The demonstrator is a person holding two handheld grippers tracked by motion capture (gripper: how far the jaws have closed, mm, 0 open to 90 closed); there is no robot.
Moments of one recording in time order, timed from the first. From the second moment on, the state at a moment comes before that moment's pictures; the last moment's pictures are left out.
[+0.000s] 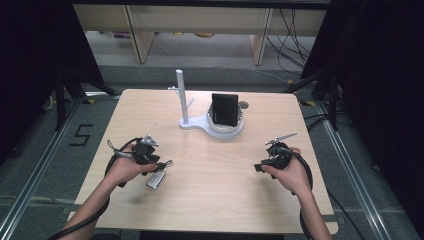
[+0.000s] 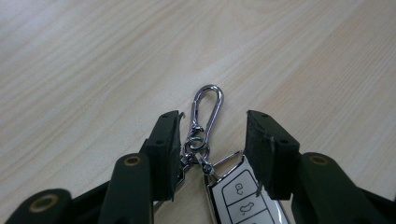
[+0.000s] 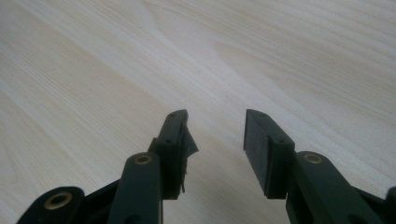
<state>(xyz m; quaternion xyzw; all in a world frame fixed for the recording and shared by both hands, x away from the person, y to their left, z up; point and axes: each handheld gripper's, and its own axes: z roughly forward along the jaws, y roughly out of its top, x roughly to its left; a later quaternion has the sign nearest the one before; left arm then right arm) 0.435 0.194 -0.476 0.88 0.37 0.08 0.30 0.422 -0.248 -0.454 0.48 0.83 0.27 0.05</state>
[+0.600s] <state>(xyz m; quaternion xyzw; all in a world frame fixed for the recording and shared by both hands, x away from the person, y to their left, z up) 0.445 0.183 -0.482 0.90 0.35 0.08 0.24 0.422 -0.247 -0.454 0.48 0.83 0.28 0.04</state>
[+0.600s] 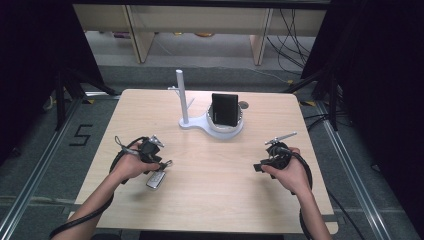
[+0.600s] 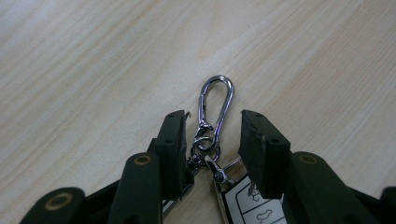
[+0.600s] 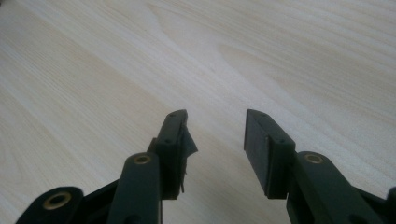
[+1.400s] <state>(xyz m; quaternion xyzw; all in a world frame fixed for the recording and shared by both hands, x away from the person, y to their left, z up) 0.450 0.174 -0.488 0.90 0.38 0.06 0.21 0.420 -0.245 -0.453 0.48 0.83 0.28 0.03</state>
